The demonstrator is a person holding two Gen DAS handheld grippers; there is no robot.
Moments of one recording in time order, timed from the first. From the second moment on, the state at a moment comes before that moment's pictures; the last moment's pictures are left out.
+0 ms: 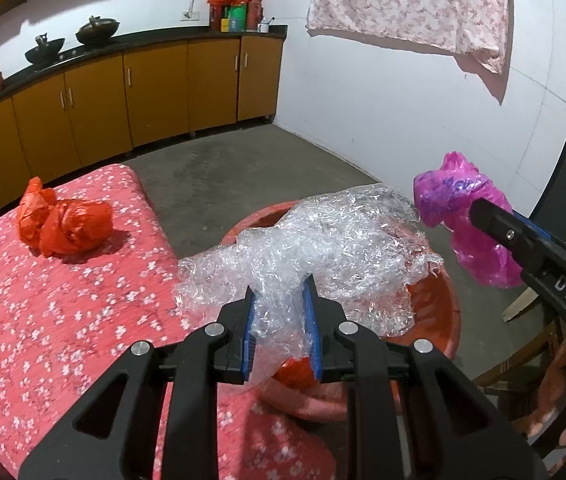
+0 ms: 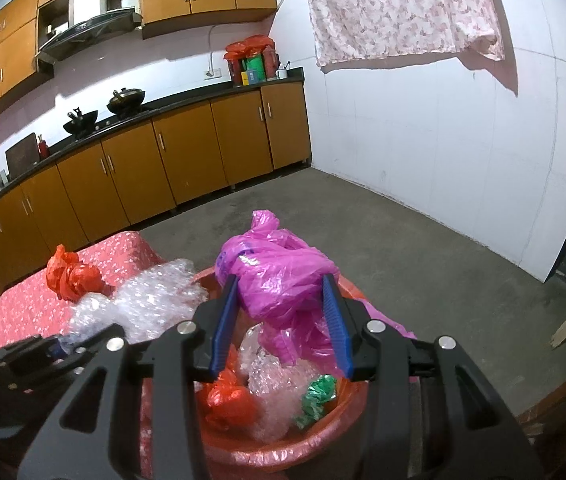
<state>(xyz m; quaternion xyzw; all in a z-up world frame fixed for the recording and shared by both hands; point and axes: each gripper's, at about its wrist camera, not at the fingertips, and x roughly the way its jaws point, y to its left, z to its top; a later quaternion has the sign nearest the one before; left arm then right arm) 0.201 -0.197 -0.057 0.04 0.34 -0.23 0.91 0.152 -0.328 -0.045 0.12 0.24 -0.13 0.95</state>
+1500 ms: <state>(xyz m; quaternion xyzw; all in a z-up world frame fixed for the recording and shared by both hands) 0.219 -0.052 -0.073 -0.01 0.34 -0.05 0.94 0.195 -0.267 -0.050 0.08 0.25 -0.04 0.96</state>
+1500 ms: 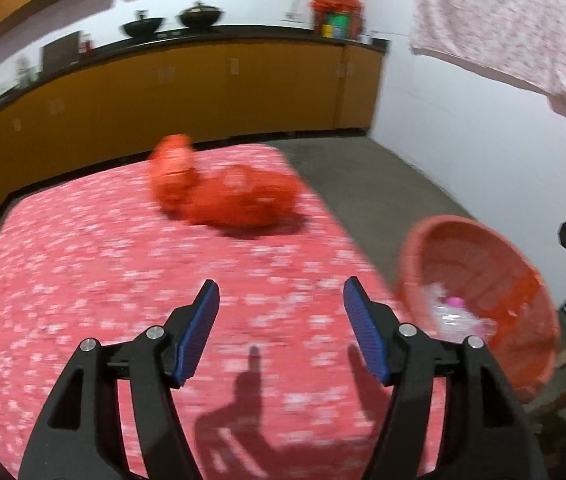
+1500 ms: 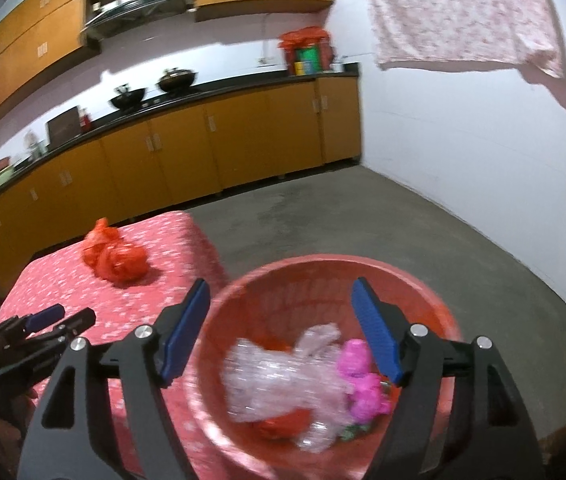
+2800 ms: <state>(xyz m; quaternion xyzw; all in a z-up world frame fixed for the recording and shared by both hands) 0.259 0.163 -0.090 -0.05 0.33 0.13 0.93 0.418 -0.054 -0.114 -0.06 0.37 0.17 0.91</state>
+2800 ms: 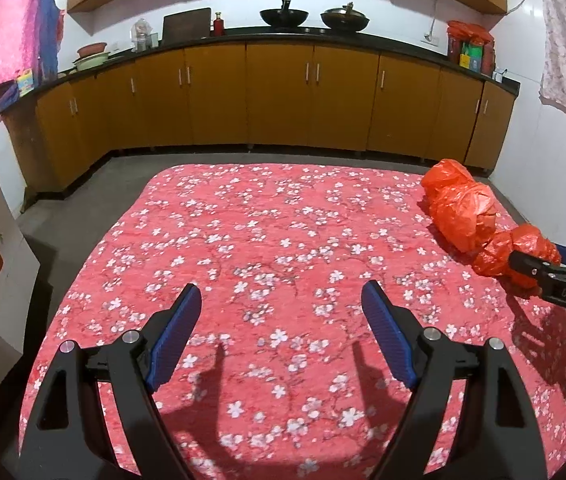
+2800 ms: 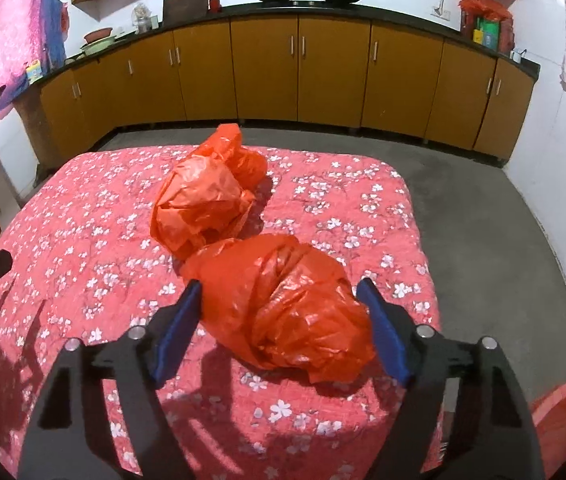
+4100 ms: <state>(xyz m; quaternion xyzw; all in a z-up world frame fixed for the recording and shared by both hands) 0.417 0.037 -0.111 -0.02 0.39 0.03 0.92 0.306 -0.120 -0.112 0.03 0.36 0.14 0.92</state>
